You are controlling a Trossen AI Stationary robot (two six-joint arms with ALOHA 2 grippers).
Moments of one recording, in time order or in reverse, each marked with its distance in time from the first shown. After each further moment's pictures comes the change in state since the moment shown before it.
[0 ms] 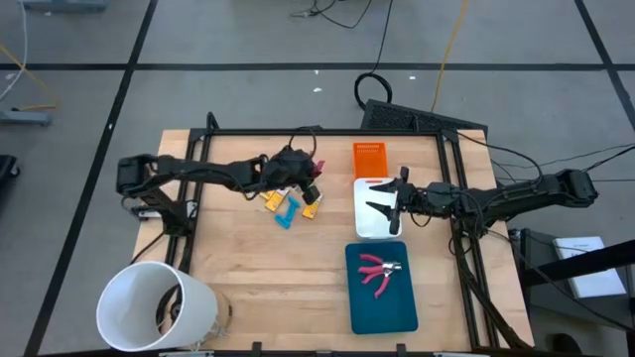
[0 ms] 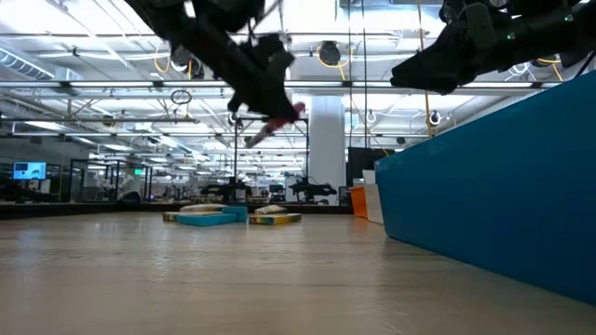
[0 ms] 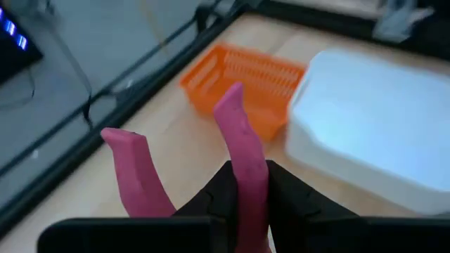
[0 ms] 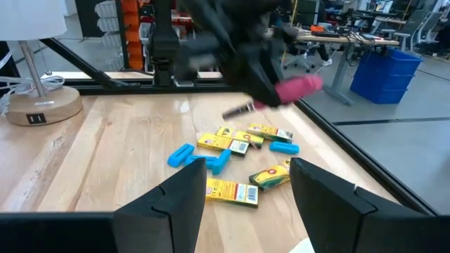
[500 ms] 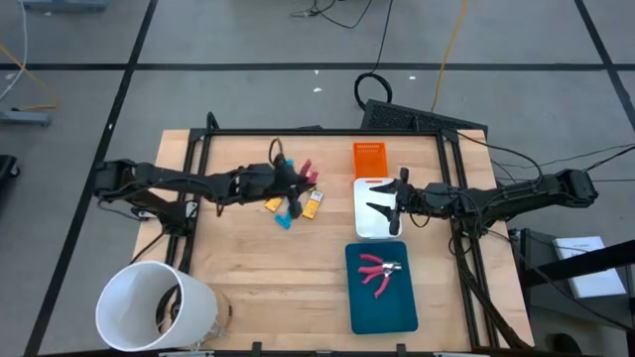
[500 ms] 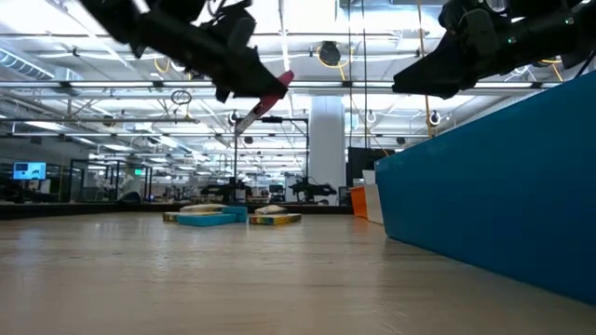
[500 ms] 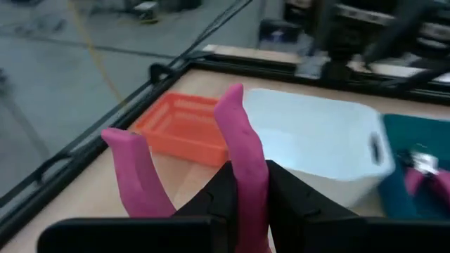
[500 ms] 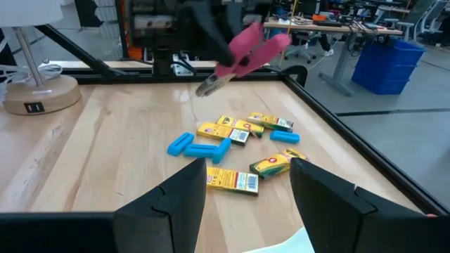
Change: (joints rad) left arm -0.075 -0.179 -0.265 0.313 0.086 0.090; right arm 0.000 0.000 0.000 -0.036 0.000 0.012
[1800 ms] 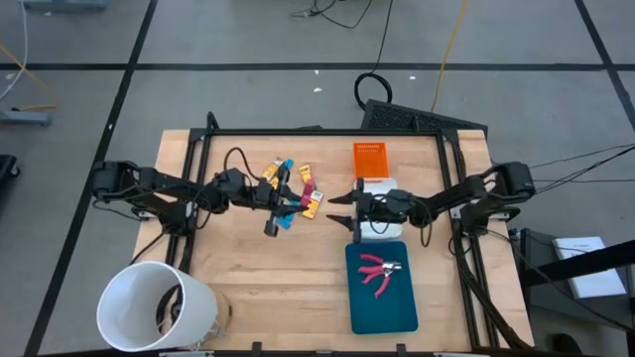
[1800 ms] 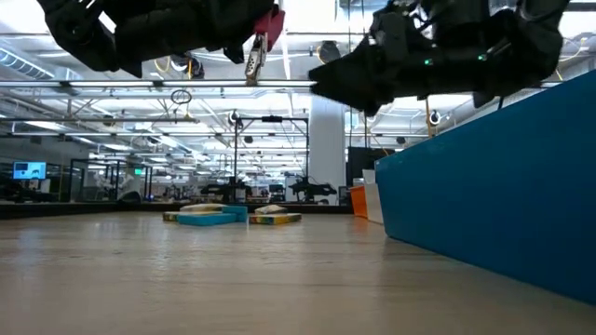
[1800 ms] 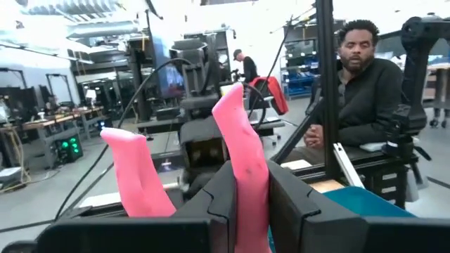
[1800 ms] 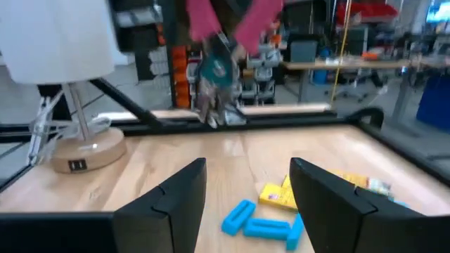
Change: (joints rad) left arm -0.028 -0.005 -0.208 0.695 0.486 0.148; right arm -0.013 0.722 0.182 0.731 -0.188 0.037
